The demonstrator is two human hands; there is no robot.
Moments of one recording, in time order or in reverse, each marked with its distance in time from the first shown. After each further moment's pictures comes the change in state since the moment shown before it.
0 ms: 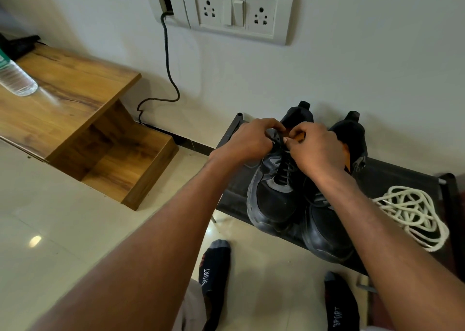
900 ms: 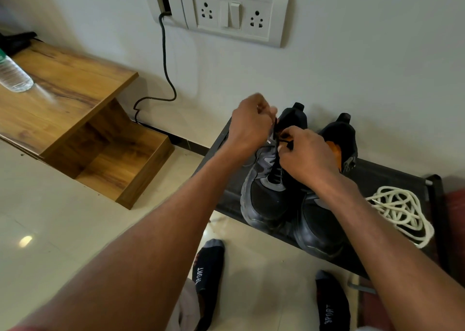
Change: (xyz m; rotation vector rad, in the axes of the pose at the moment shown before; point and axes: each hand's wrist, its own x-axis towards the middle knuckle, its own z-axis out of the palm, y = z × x) left_hand -0.005 0.031 0.001 -0.391 0.361 0.014; right_hand -0.012 0.003 -0.007 -0.087 -0.093 -0.149
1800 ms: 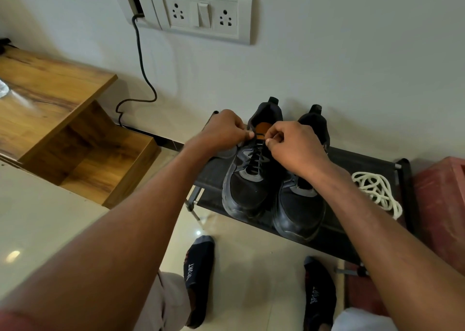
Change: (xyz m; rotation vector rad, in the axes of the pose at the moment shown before) left_hand 0.003 -0.015 -0.006 0.447 -0.274 -0.069; right_hand -0.015 0.017 -0.028 0.165 -0.037 0.015
